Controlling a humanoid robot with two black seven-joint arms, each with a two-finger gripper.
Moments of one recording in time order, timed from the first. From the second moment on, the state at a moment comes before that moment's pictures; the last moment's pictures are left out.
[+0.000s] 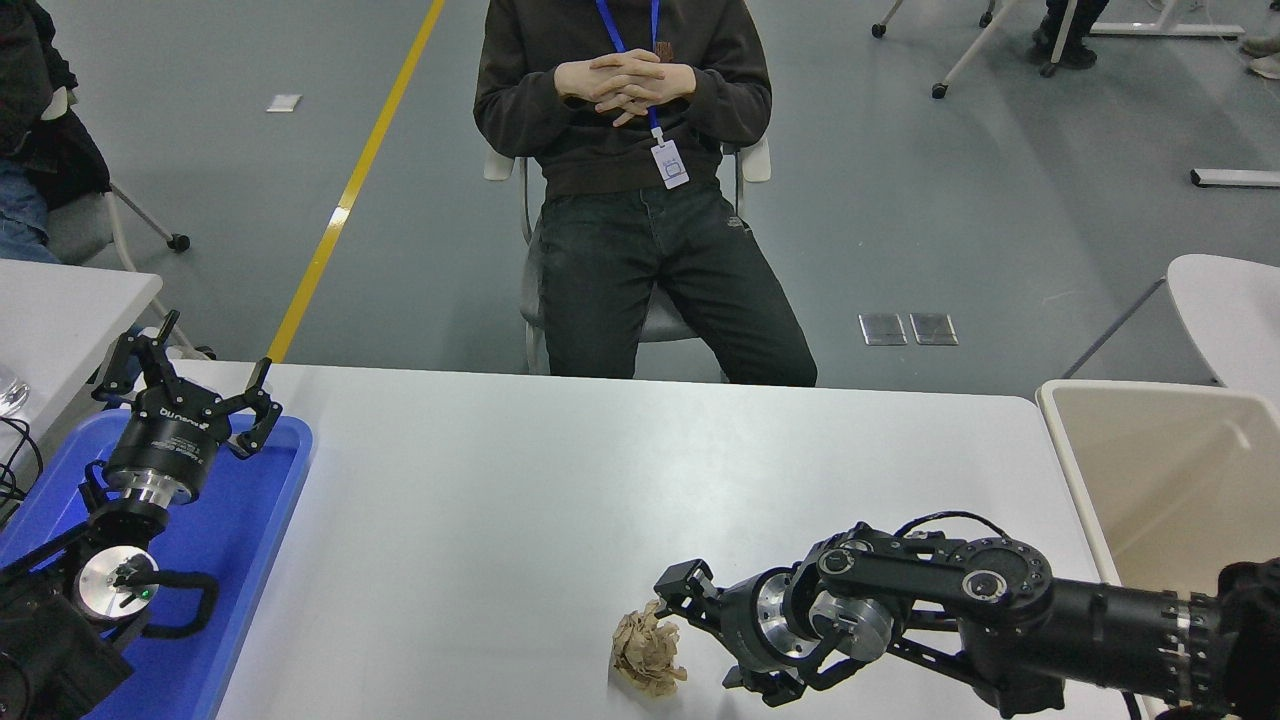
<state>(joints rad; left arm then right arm) -0.56 0.46 -0.60 -0.39 -0.23 -0.70 -0.59 0.87 -0.13 0.05 1.32 -0.34 -0.22 -0.65</state>
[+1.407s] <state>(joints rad) -0.56 0.46 -0.60 -0.39 -0.23 -0.70 -0.59 0.94 0.00 -0.04 1.12 -0.50 -0.12 -0.65</state>
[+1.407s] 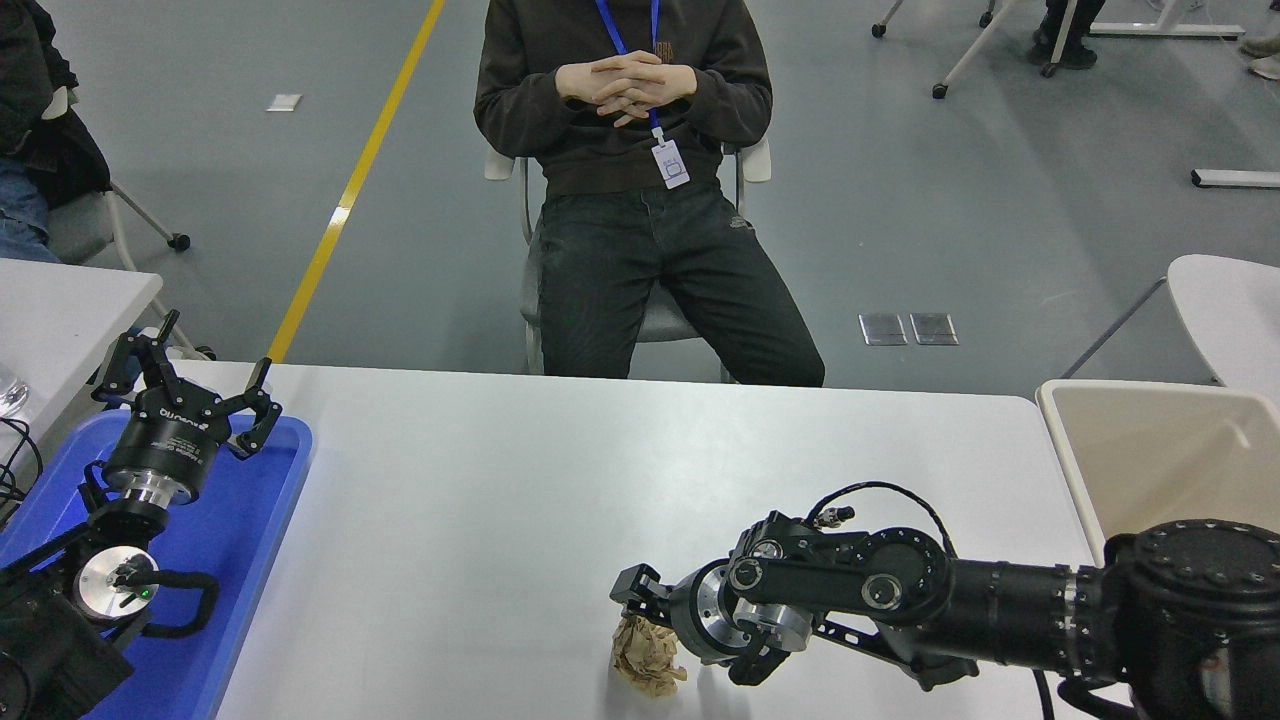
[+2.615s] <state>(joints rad) -0.56 0.46 -0.60 -0.39 -0.23 -0.70 -0.59 0.91 0.00 -0.09 1.10 -0.67 -0.01 -0.46</state>
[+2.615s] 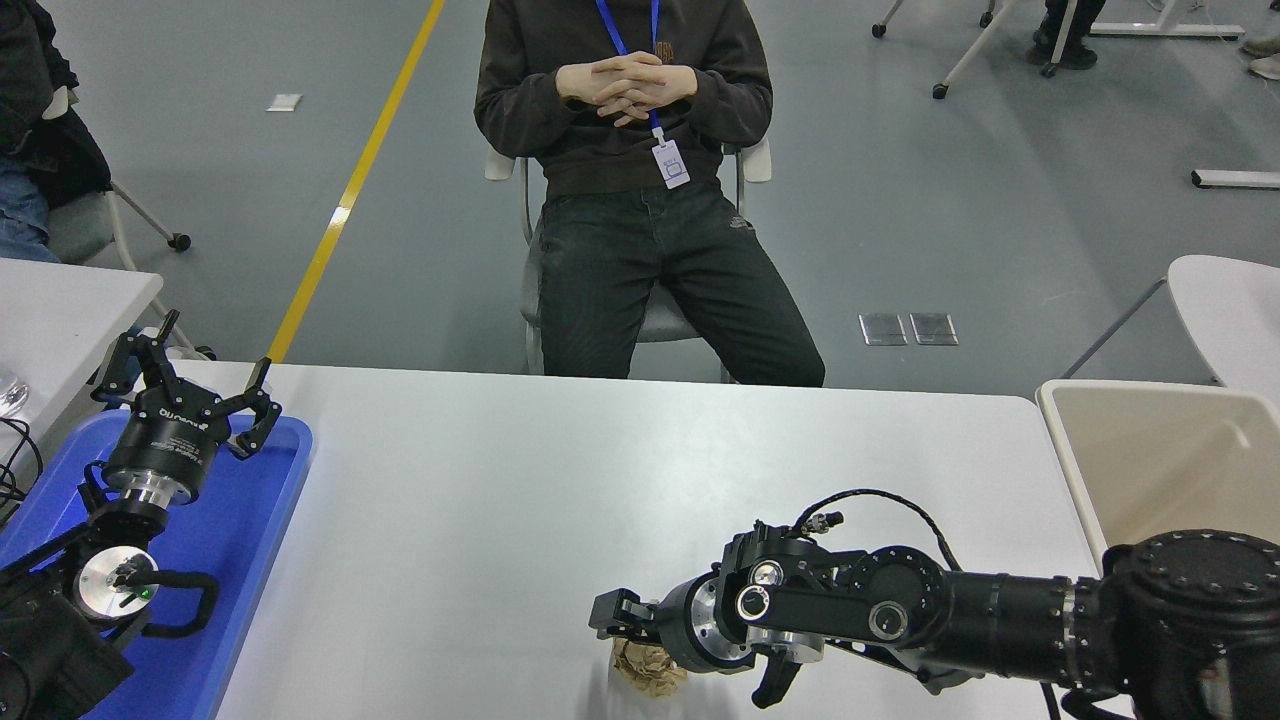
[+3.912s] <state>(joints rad) -0.56 0.46 -0.60 -0.39 -0.23 -0.70 -0.59 1.00 -0.12 0.04 1.35 -0.64 0.11 -0.35</state>
